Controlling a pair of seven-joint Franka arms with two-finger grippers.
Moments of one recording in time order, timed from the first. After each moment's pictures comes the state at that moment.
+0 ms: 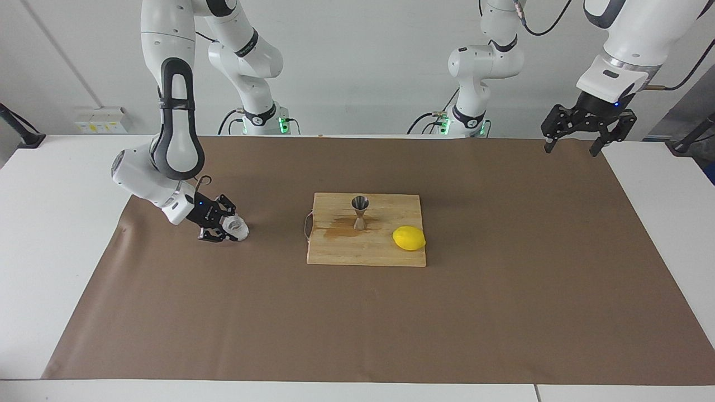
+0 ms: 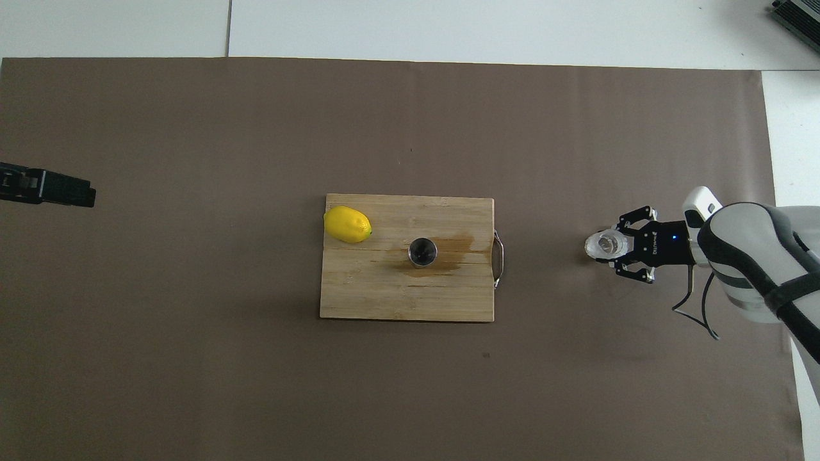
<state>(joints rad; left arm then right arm) -0.01 -0.03 -0.07 -1.55 0.00 1.60 0.10 -0.25 0.26 0.07 -2.17 0.76 2.20 -2.09</state>
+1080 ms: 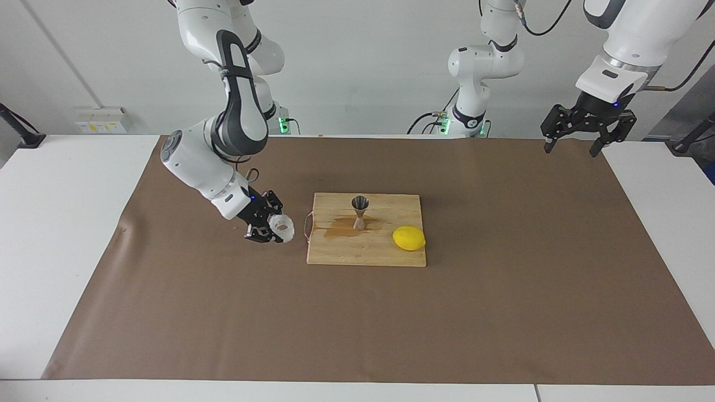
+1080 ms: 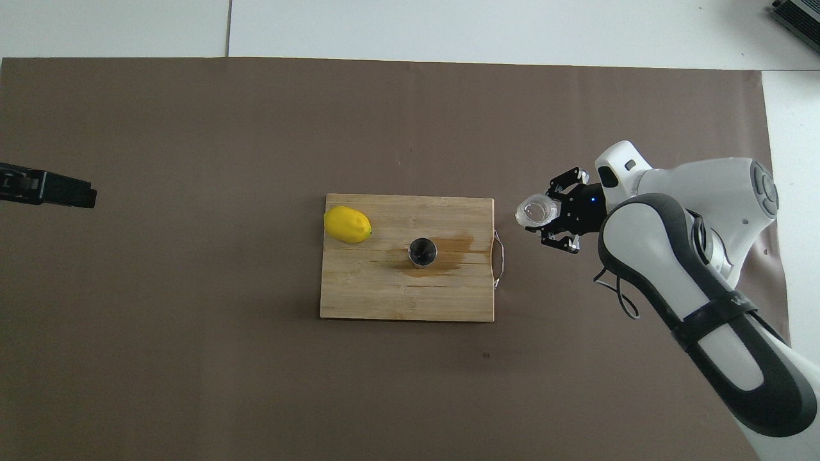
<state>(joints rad) -0.01 -0.03 -0.07 -1.55 0.00 1.60 0.11 0.08 0.19 0.08 -2.04 0.64 2.29 -1.62</state>
